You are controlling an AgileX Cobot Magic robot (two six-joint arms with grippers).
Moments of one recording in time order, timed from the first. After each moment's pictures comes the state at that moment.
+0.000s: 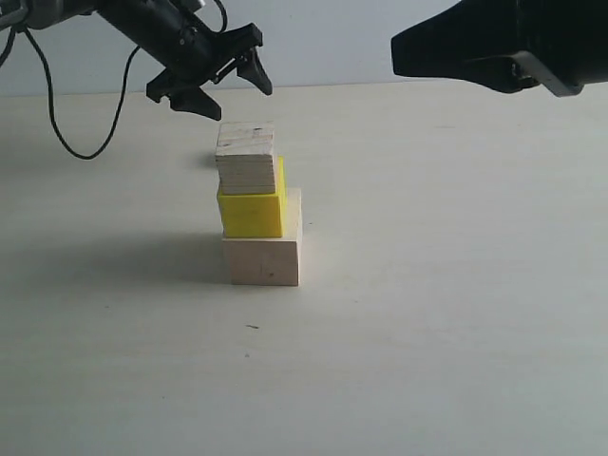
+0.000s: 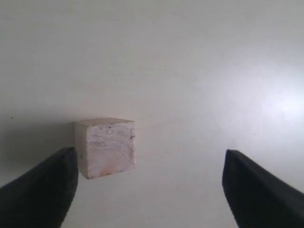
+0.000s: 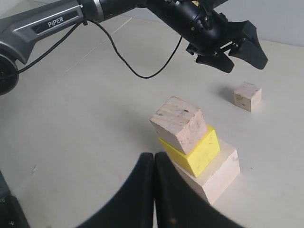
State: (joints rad) left arm -0.28 2.44 -2.19 -0.54 1.01 -0.06; right arm 0.38 1.08 -0.88 0.99 0.68 -0.77
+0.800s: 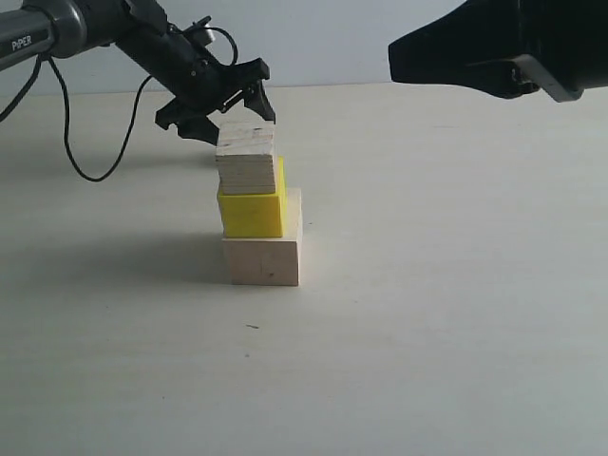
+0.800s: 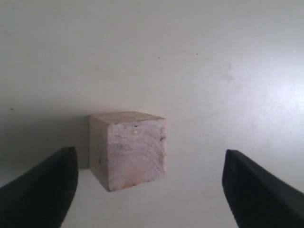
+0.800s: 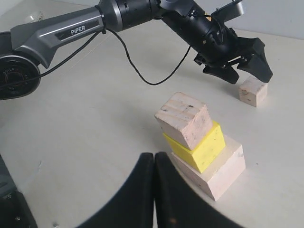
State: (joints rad) left arm -0.29 2.51 -2.20 -0.53 1.01 -0.06; right arm 0.38 1.08 -0.88 0.99 0.71 -0.76
